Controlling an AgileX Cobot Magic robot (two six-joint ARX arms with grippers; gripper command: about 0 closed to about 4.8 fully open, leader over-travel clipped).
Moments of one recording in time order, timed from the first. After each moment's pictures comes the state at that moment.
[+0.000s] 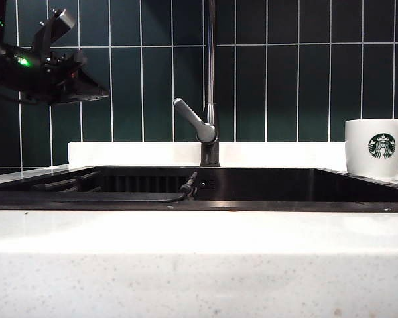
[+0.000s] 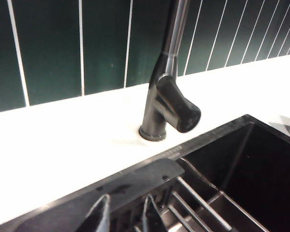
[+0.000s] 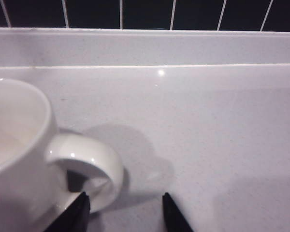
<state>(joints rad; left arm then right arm) -0.06 1.64 0.93 0.63 0.66 -0.02 -0.17 1.48 0.53 0.78 0.07 -0.05</state>
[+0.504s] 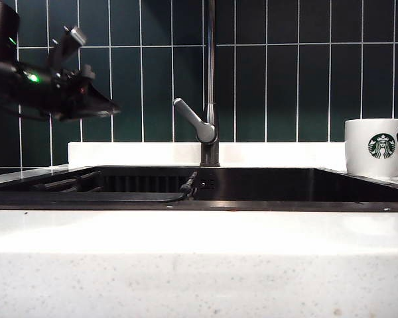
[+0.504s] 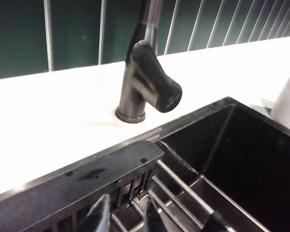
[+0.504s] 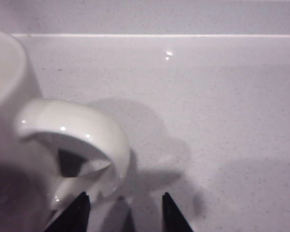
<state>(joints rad) -0.08 1.72 0.95 0.63 0.71 -0.02 -0.17 1.63 0.58 0.80 0.04 -0.05</state>
